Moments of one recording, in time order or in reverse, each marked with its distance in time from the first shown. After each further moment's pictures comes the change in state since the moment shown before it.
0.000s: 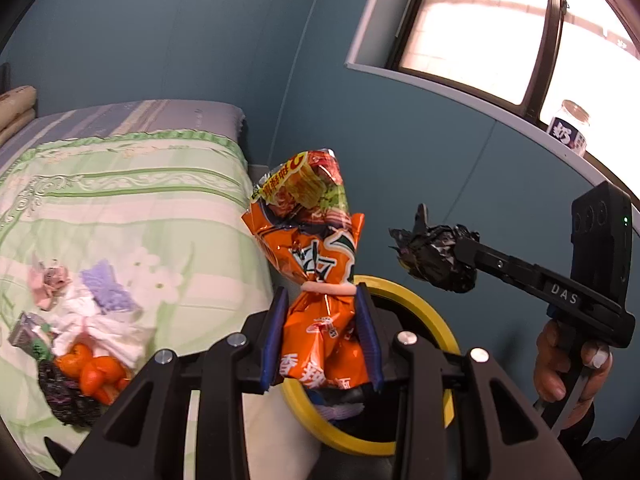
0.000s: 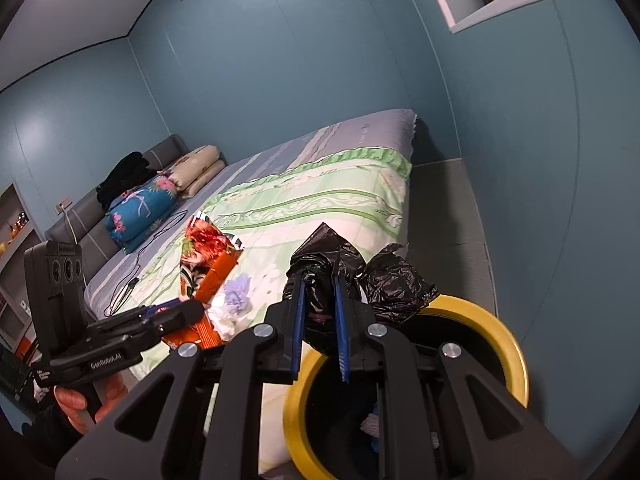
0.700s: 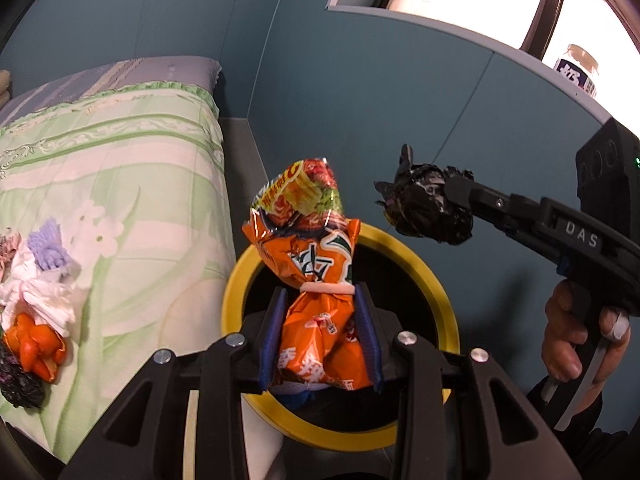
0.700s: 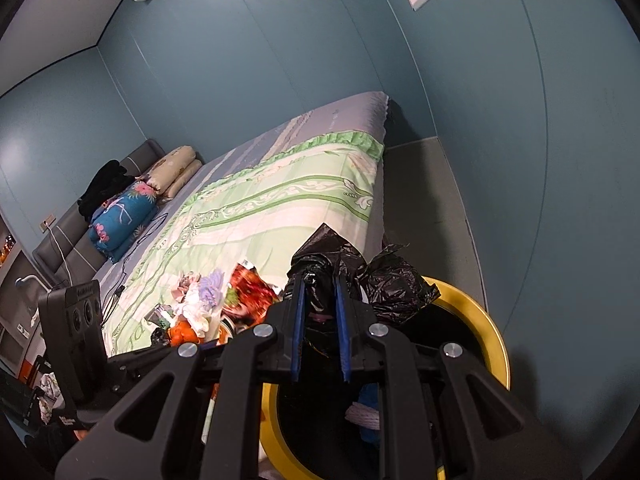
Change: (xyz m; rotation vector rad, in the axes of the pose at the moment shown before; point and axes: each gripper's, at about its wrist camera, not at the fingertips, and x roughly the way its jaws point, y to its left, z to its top) left arm 0.068 -0.026 -0.032 0.010 0.172 -0.051; right arm 0.014 -0.039 -0.005 0.089 0.048 -0.060
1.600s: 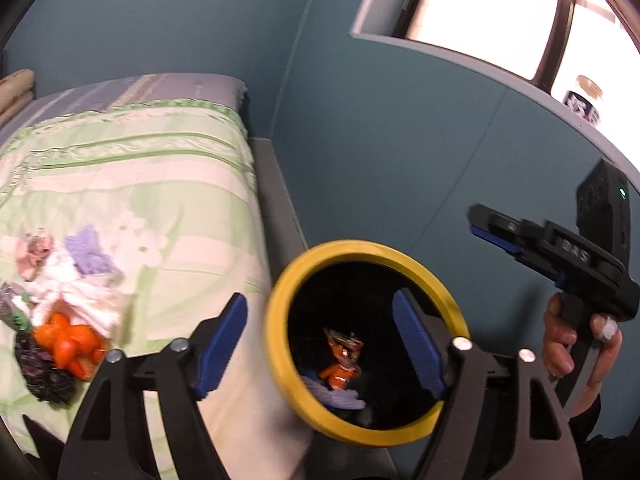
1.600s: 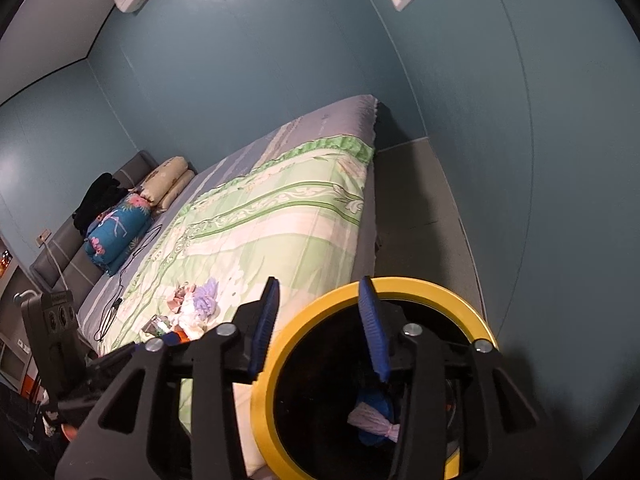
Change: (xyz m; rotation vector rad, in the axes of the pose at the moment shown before) left arm -0.047 0.022 0.003 -0.044 -0.099 0.079; right arm -0.003 -0.005 0.001 0.029 -0.027 -0.010
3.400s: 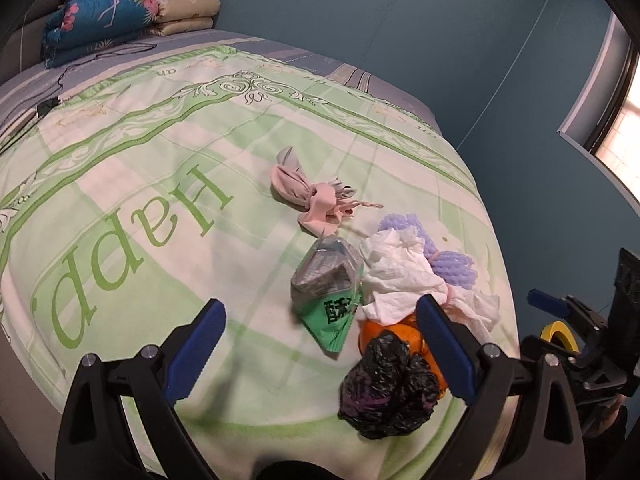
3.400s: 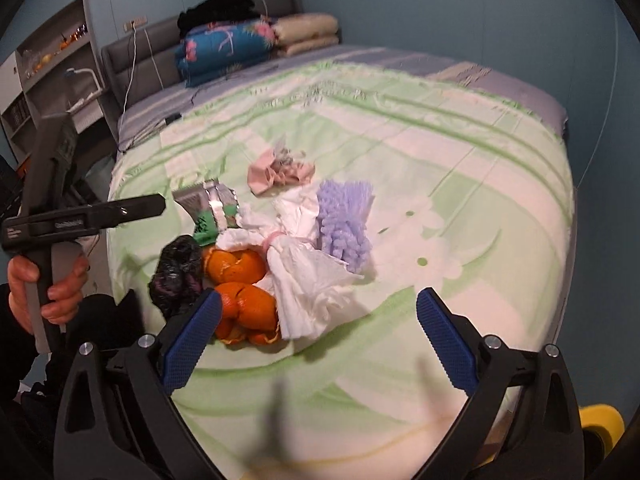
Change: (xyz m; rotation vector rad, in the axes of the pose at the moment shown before) left arm -0.076 0.315 -0.059 -0.454 -0.080 0.355; right arm 0.248 0.227 -0.085 -0.653 0.371 0.240
